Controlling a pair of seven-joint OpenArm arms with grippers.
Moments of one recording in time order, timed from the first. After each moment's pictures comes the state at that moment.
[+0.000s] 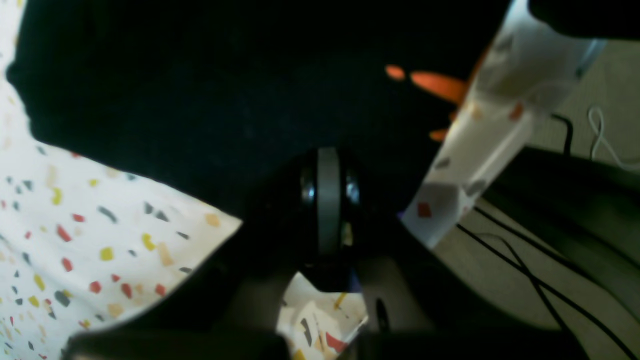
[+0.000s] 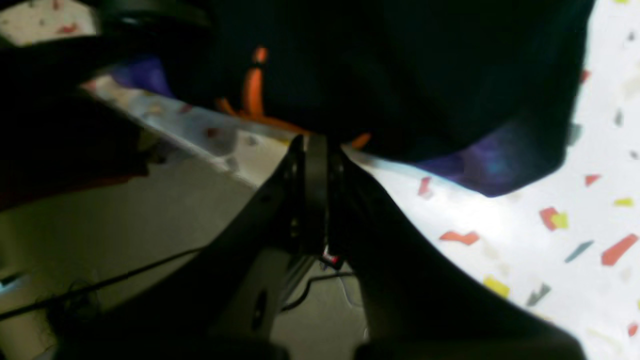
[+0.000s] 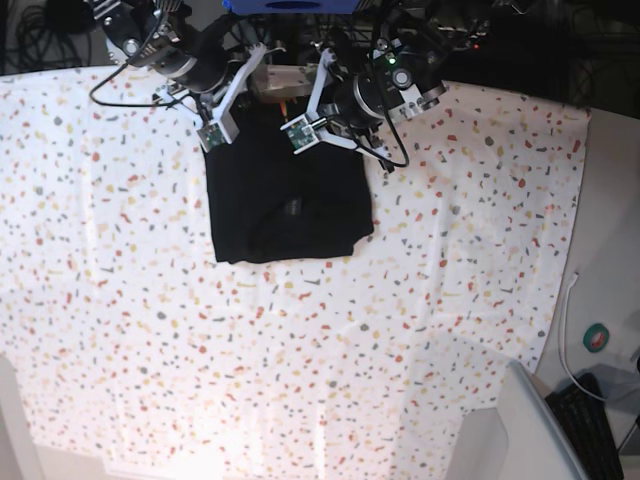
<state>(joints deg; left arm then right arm) 13.5 -16.7 35.0 99.1 7.7 -19.3 47.9 -26.6 14.9 -24.8 99.0 20.8 0.2 -36.0</state>
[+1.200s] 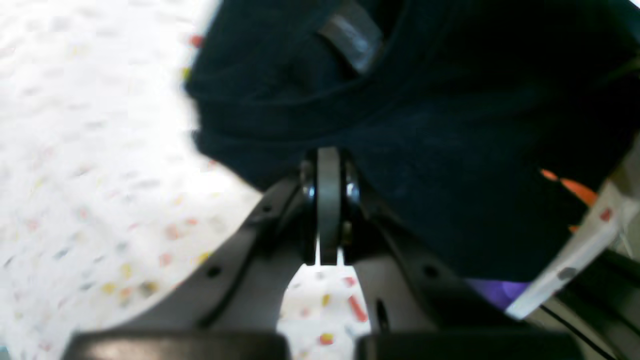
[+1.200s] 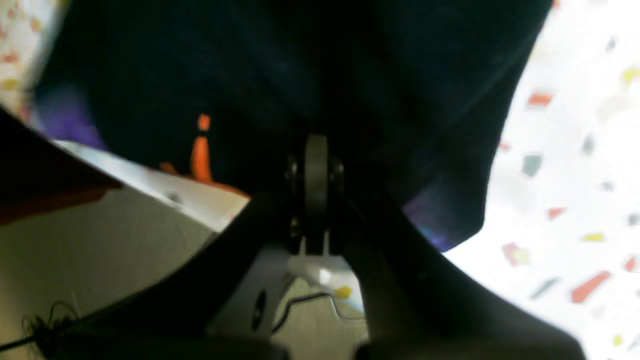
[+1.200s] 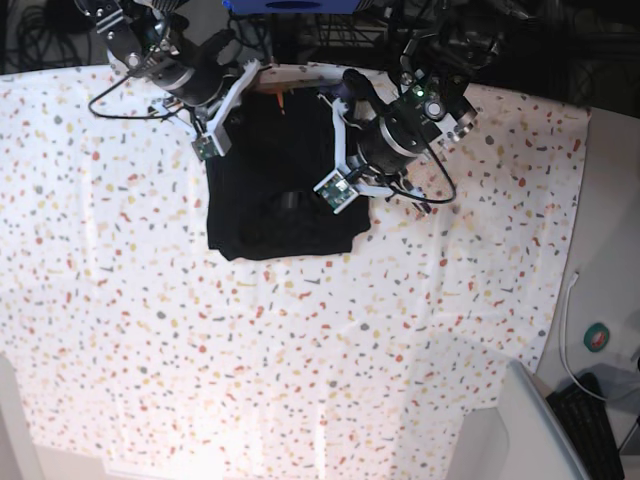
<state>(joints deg) 14.8 -13.9 21.0 103.8 8.0 -19.3 41.4 -24.9 15.0 -23.4 97.5 20.8 -0.1 -33.4</state>
